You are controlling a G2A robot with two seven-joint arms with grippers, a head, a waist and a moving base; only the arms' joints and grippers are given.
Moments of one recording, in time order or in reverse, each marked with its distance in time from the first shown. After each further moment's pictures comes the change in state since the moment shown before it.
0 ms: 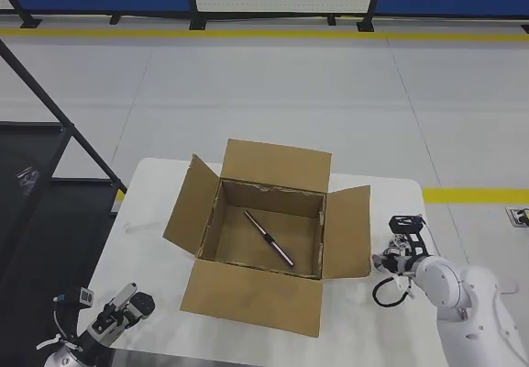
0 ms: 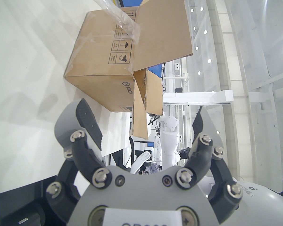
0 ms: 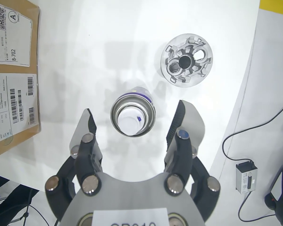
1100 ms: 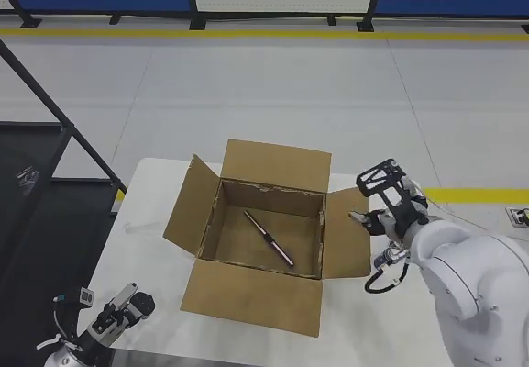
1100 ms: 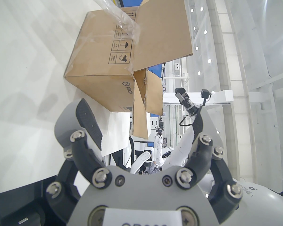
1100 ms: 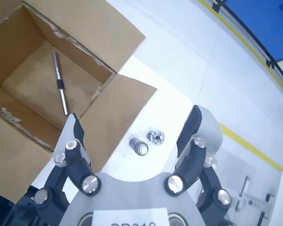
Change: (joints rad) left arm 0.000 0.000 0.000 0.000 0.000 0.000 0.000; right arm 0.120 -0.010 -0.110 -0.517 -0.191 -0.175 0.210
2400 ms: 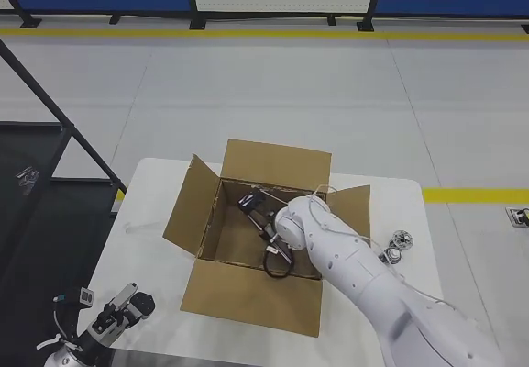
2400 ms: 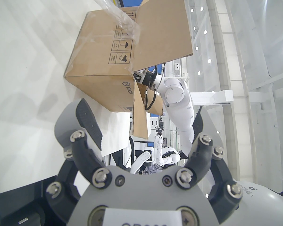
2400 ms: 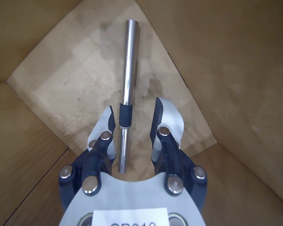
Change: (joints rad) left arm 0.000 0.000 0.000 0.000 0.000 0.000 0.000; right arm 0.755 -0.389 -0.998 1.571 0.564 -0.051 -0.564
